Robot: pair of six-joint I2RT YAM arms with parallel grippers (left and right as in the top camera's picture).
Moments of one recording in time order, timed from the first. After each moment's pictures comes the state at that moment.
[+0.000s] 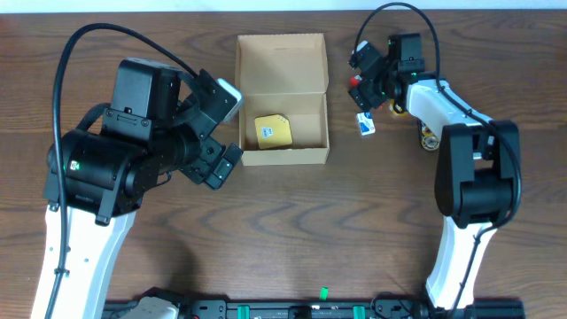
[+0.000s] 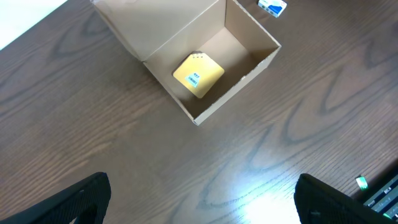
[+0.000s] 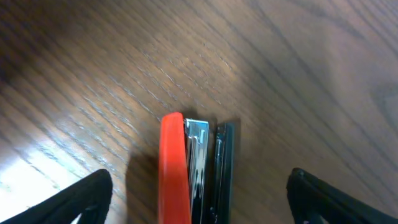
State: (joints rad) left arm -0.32 1.30 1.69 -1.37 0.18 0.35; right arm 0.10 2.19 1.50 -0.26 -0.18 -0.59
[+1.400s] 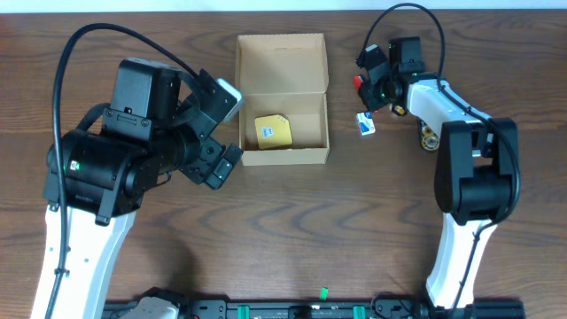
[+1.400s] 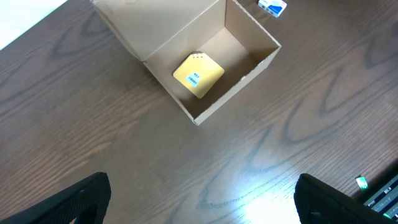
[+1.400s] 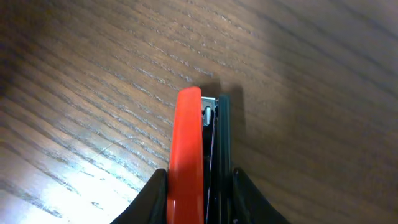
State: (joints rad) left arm -0.32 1.30 1.69 -1.37 0.18 0.35; right arm 0.09 2.19 1.51 -0.33 -0.20 -0.34
